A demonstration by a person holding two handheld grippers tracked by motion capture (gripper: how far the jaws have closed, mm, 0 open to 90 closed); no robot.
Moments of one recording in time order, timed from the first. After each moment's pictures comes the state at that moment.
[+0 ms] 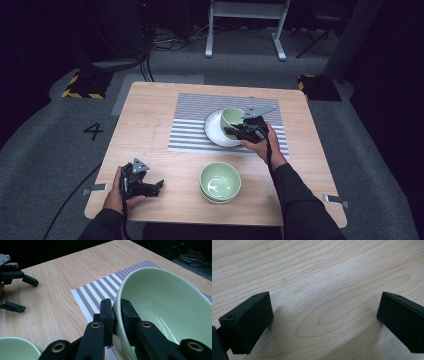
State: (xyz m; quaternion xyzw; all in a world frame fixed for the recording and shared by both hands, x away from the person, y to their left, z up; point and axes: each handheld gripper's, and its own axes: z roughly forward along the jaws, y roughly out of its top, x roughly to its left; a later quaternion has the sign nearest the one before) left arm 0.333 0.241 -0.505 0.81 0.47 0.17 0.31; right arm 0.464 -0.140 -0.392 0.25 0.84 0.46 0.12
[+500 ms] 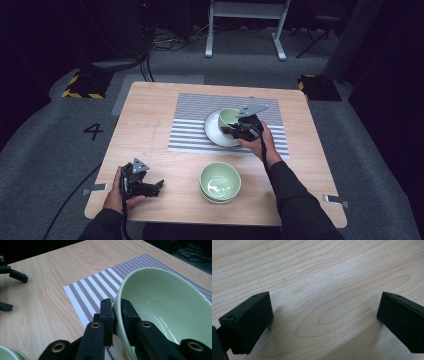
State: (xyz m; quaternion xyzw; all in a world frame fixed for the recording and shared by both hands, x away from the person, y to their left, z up) left arm 0.333 0.241 -0.505 0.81 0.47 0.17 0.31; right arm 0.478 -0.129 -0.404 0.26 0.85 0.45 0.12
